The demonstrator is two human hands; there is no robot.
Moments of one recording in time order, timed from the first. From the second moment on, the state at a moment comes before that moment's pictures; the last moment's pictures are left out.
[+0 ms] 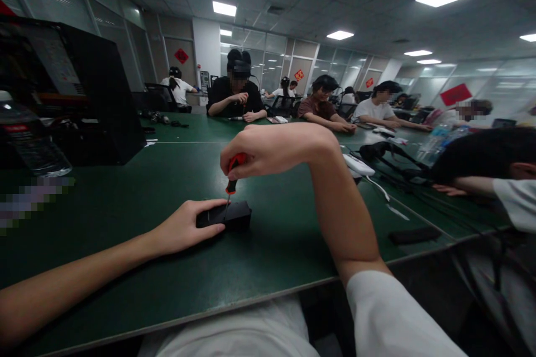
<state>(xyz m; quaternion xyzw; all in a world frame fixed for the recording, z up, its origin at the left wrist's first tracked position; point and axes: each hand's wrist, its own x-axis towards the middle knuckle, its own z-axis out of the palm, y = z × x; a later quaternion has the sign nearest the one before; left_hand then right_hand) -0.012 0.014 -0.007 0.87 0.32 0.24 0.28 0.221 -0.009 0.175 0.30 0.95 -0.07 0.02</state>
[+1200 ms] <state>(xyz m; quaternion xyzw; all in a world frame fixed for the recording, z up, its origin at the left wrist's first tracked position) -0.010 0.014 -0.005 0.89 0.31 0.22 0.27 0.194 -0.028 0.162 0.24 0.97 0.04 -0.02</state>
